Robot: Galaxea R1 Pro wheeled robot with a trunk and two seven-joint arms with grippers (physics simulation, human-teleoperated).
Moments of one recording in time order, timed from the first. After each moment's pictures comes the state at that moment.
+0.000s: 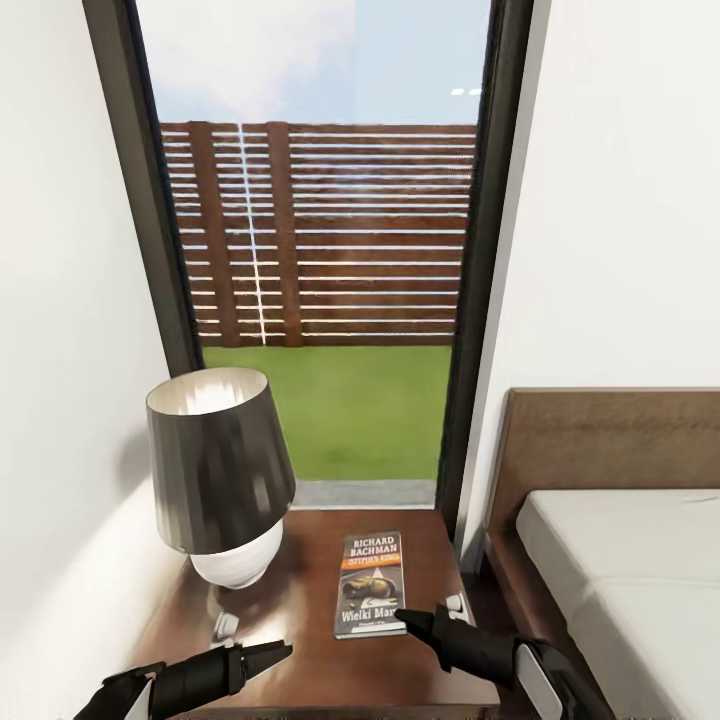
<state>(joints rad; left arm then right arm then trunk) -0.37 0.15 0.07 -0.53 0.23 0.31 -1.34 -0.41 -0.01 -0.13 -0.59 -0.43 0.77 0.95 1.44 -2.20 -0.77</state>
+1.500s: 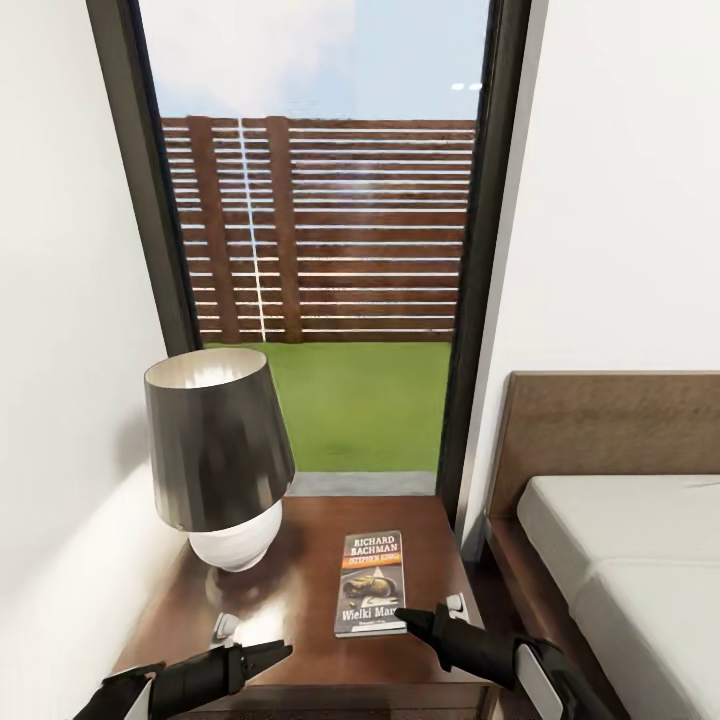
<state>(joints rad) -0.37 0.15 0.07 -0.53 0.23 0.31 -1.34 -0.41 -0.01 -0.13 -0.59 -0.44 0.78 0.95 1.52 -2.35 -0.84</state>
